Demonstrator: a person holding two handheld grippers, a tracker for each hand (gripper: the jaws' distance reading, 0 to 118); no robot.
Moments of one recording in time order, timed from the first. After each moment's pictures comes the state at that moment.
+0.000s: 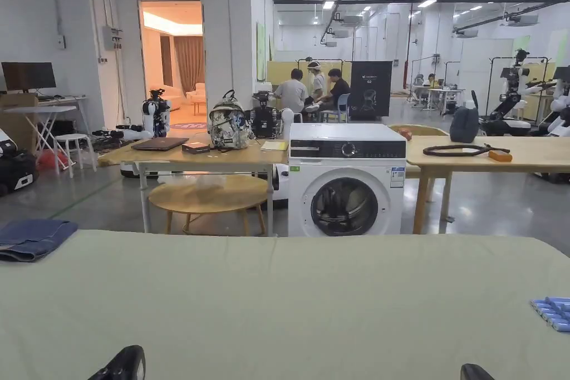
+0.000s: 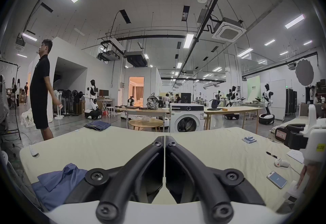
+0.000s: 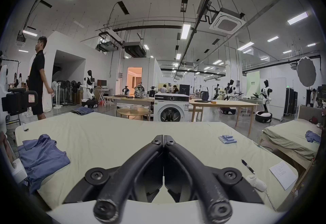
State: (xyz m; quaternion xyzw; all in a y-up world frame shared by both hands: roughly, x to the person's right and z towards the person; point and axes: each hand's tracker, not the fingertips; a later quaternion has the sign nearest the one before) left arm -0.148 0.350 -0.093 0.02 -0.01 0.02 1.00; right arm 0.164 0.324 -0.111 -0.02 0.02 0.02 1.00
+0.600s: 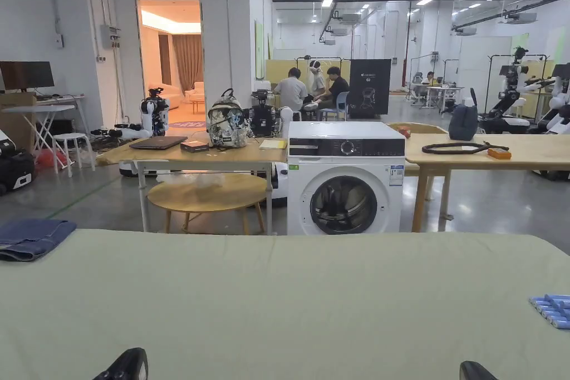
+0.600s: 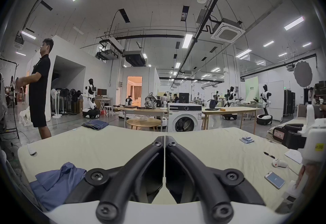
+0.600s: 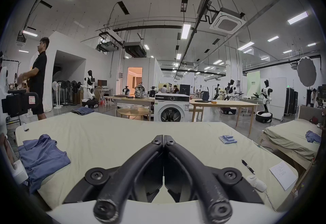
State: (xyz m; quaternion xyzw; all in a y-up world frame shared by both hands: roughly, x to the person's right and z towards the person) left arm -0.148 0.348 -0.093 0.02 -0.02 0.02 1.00; right arm 0.163 0.326 -0.111 -0.02 0.02 0.02 1.00
